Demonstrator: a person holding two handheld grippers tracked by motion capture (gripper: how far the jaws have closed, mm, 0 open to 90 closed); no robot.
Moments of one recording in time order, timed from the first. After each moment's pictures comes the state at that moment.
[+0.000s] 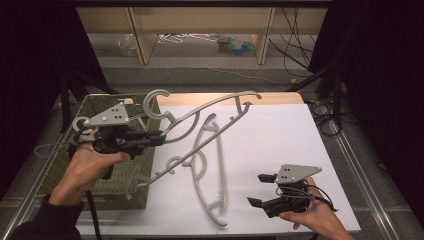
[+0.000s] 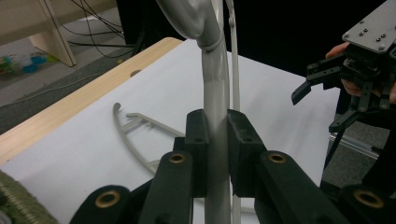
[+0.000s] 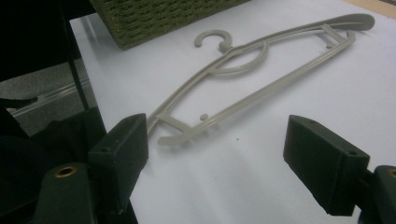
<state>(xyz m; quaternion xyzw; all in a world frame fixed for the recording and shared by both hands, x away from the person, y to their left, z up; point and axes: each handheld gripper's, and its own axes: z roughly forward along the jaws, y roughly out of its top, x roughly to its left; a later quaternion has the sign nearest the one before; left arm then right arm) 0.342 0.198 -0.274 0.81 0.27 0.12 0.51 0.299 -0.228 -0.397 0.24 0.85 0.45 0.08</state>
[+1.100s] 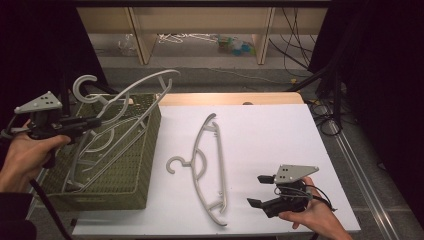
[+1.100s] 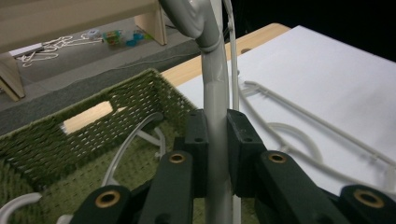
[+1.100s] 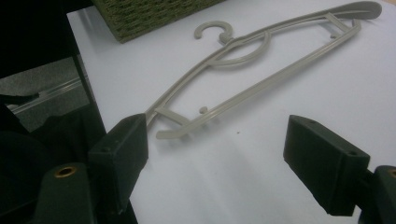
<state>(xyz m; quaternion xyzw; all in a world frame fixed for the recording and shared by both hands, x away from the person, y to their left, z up) 0.374 0.339 -0.288 0.77 0.39 0.22 0.46 0.302 -0.228 -0.403 0.25 0.86 0.44 0.07</state>
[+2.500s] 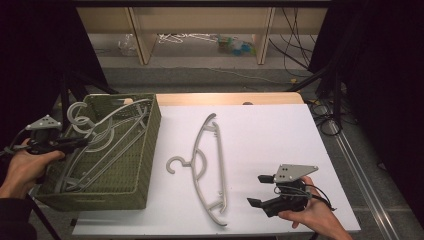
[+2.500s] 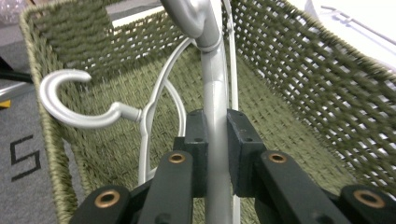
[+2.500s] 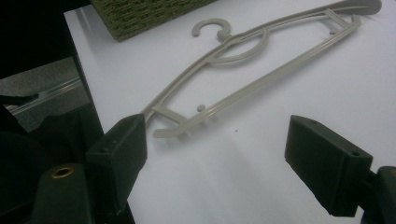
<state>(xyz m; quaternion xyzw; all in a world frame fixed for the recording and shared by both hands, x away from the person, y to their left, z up) 0.387 0.396 -0.368 0.78 0.47 0.21 0.36 0.304 -0.228 -0.406 0.25 0.86 0.44 0.07</state>
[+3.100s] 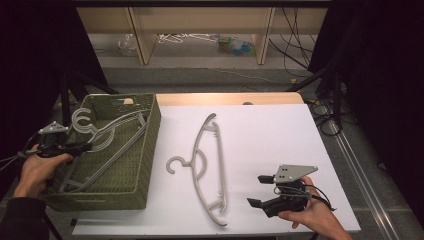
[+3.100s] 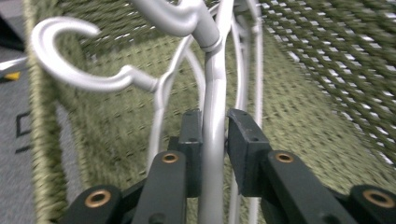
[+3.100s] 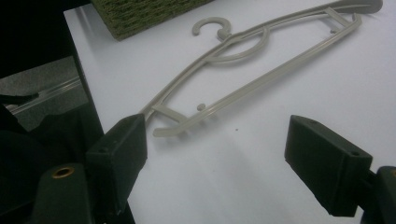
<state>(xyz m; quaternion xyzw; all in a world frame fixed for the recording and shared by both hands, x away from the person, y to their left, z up) 0.399 0.400 -0.403 0.76 0.52 0.20 0.35 0.304 -0.228 -0.407 0.25 0.86 0.44 0.07</state>
